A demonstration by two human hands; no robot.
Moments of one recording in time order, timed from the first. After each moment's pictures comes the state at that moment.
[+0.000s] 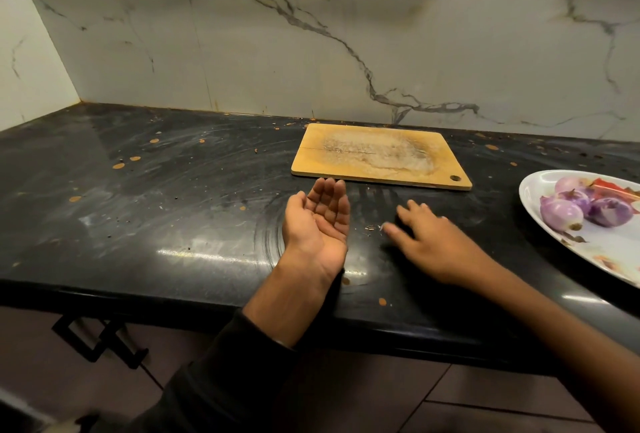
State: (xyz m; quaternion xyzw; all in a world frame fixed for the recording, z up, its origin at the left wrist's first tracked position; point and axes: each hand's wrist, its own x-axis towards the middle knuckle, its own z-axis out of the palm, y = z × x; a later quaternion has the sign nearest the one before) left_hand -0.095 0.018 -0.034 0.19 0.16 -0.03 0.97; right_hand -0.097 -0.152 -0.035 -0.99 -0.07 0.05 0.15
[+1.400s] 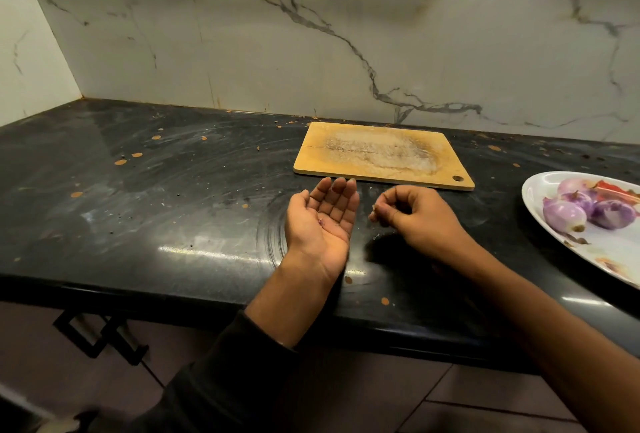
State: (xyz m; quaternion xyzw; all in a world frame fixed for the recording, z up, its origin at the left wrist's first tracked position) left_hand -0.098 0.018 -0.037 0.19 0.11 -0.02 0.98; right_hand -0.092 -0.128 -0.021 -0.87 -0.08 -0.04 0.48
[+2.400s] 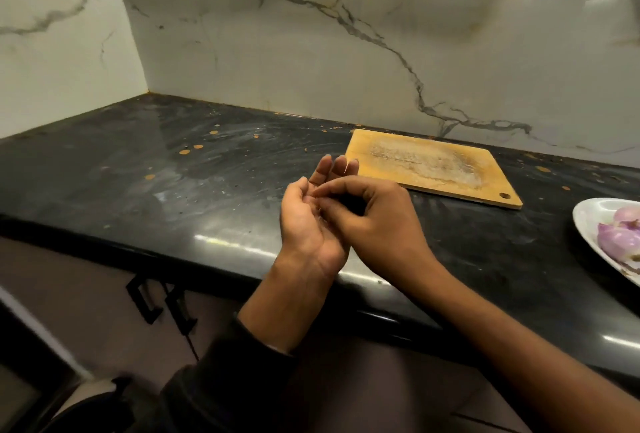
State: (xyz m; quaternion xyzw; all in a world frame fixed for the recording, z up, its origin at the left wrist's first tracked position) left_hand -0.132 0.078 -0.016 0.12 0.03 0.02 0.99; right_hand -0.140 -0.015 -0.002 -0.82 -0.25 -0.14 0.49
